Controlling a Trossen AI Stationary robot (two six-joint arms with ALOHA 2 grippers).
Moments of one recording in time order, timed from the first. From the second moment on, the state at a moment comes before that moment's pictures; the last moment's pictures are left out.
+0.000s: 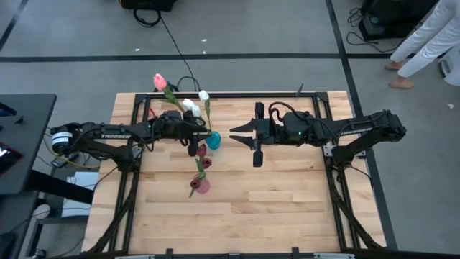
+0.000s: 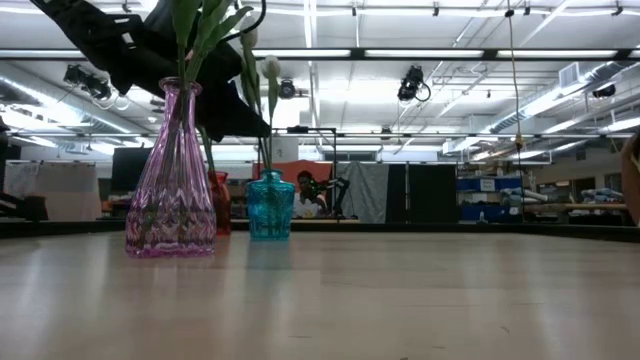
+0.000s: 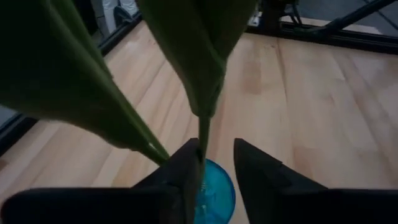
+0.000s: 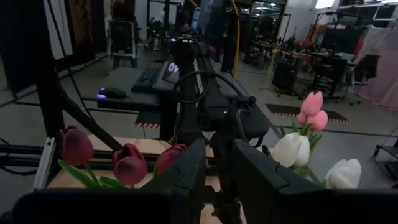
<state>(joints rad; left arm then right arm) 0.32 1.17 0.53 0.25 0.13 -0.01 0.11 1.37 1.27 0.05 0.19 -0.10</state>
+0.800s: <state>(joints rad) 0.31 0.68 0.53 -0.20 0.07 -0.03 0.11 1.26 1.21 0.01 0.24 -0.13</state>
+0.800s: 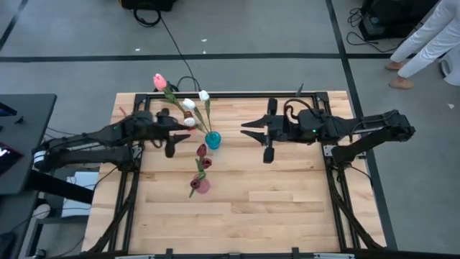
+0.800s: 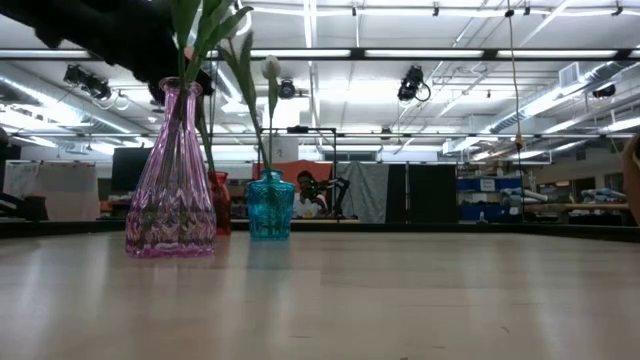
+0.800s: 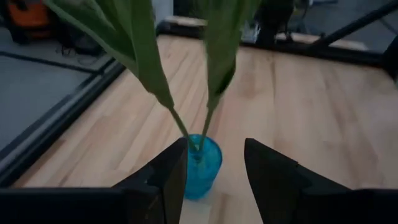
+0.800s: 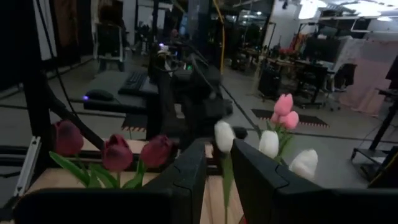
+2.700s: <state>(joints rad) 0.00 0.00 0.01 0.07 -0.29 -0.07 -0.15 0.13 0.01 0.37 0.09 0.08</state>
